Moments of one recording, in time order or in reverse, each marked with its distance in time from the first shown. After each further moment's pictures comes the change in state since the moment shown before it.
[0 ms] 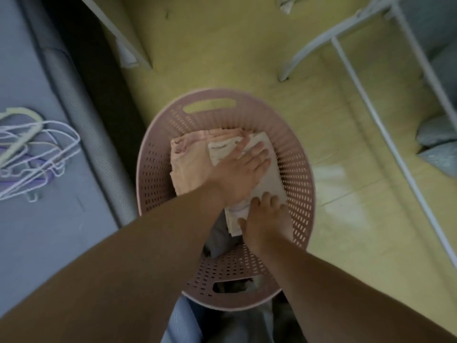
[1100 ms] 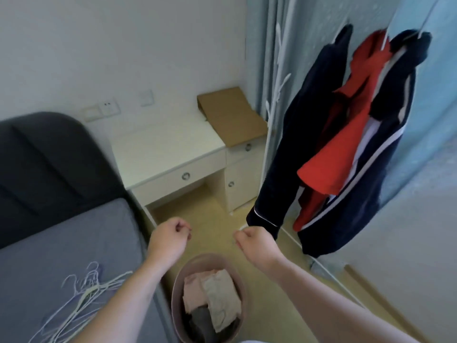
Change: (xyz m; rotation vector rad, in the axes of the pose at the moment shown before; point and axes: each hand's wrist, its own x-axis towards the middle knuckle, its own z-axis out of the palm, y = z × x) left_hand -0.381 0.044 -0.604 -1.105 0.665 -0.840; right_hand -0.542 0.076 -0.412 1.146 0.471 -0.064
